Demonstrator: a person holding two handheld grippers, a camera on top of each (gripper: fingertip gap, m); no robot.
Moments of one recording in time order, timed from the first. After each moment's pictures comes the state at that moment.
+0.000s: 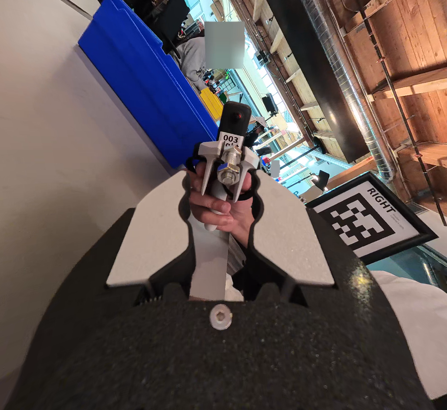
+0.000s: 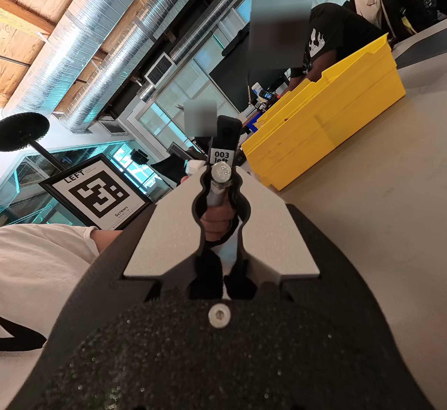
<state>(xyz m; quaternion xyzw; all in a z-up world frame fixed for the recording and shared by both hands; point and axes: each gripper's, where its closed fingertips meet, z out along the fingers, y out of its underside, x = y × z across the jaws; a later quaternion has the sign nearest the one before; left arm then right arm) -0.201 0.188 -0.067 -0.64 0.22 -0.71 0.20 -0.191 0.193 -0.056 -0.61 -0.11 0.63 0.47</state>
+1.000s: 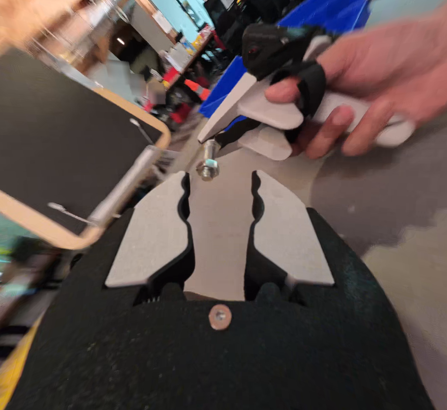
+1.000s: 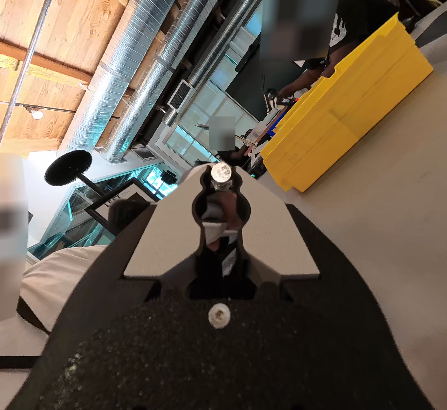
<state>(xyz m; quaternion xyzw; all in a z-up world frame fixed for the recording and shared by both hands) -0.196 0.174 -0.066 -0.46 0.59 -0.10 0.65 -0.185 0.192 -0.049 -0.58 -0.05 0.69 0.43</state>
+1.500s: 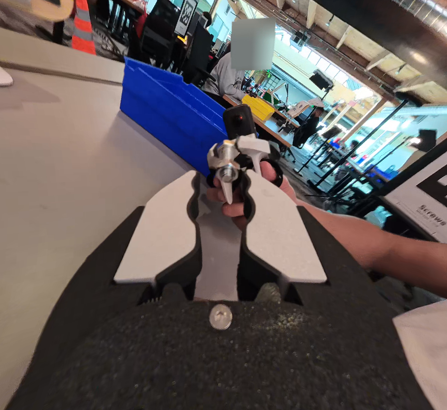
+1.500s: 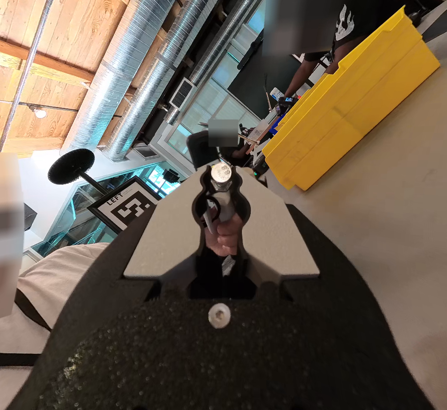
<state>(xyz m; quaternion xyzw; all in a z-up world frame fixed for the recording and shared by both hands) -0.195 0.178 -0.062 -0.64 0.31 -0.60 0.37 -0.189 0.191 -0.050 -0.58 -0.05 0.70 0.42</state>
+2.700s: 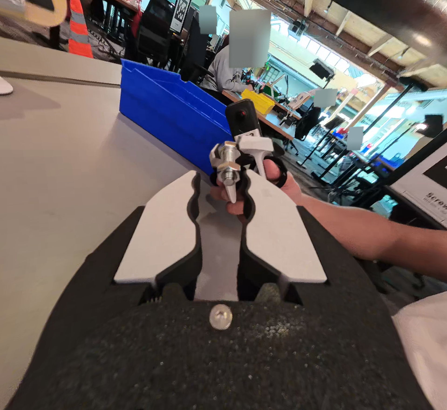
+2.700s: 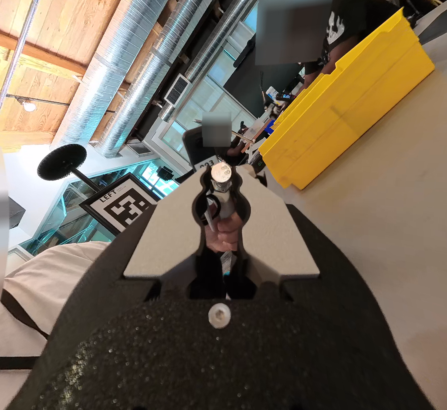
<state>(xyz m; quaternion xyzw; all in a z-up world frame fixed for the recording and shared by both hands) -0.196 0.179 -0.064 -0.63 0.34 -0.59 0.38 -0.191 0.188 -0.050 -0.59 -0.06 0.68 0.43</state>
